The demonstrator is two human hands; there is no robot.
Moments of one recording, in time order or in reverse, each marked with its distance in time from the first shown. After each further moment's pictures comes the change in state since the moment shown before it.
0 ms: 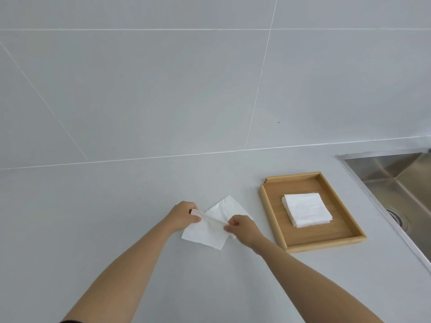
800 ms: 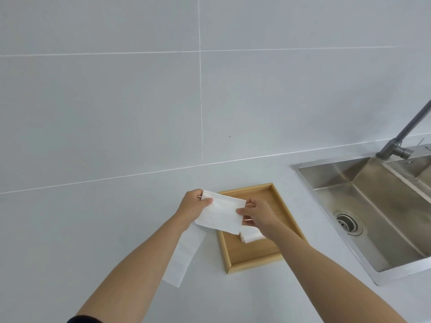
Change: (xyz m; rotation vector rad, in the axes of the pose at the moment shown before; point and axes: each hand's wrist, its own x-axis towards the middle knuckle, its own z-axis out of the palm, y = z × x) left_hand 0.041 0.166 0.075 -0.456 0.102 0.104; right_hand -0.004 0.048 -0.176 0.590 0.114 -0.012
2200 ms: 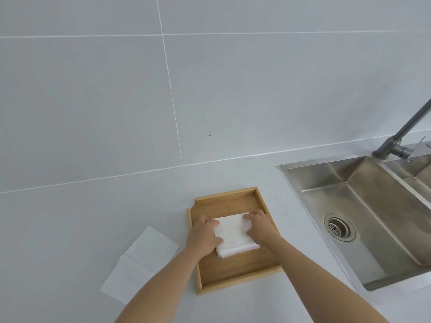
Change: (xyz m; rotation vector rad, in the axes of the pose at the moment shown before) left_hand 0.028 -0.027 0.112 0.677 -0.132 0.023; right_hand 0.051 0.038 -0.078 -1.048 0.014 0.036
